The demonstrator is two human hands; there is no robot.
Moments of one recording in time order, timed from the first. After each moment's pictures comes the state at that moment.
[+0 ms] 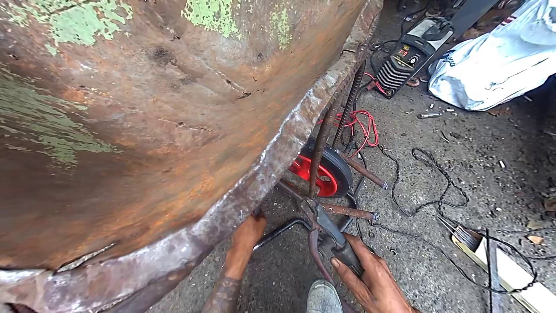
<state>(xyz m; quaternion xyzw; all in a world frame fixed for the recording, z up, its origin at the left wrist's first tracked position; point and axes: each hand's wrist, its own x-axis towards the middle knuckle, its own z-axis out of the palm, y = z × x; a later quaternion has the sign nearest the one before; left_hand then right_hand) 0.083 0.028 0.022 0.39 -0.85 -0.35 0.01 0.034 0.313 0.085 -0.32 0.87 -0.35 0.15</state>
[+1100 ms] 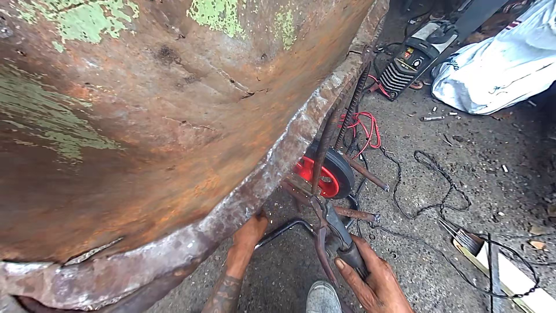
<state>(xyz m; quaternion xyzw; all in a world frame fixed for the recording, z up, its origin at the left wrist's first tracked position) 0.083 0.029 0.024 0.40 -0.85 -0.35 0.00 0.037 0.311 0.094 -0.30 0.85 -0.40 0.15</state>
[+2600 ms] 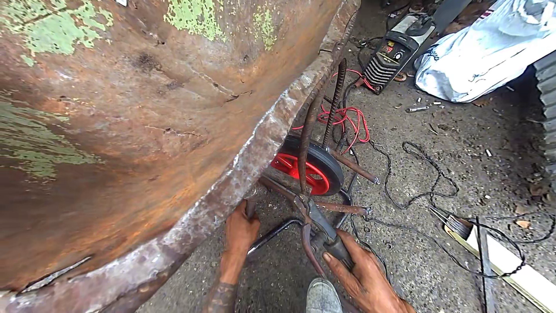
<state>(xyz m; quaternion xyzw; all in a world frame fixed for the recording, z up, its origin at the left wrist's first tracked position) 0.083 0.027 0.018 0.39 -0.85 -0.35 0.02 0.036 0.308 0.071 -0.31 0.86 -0.39 0.12</state>
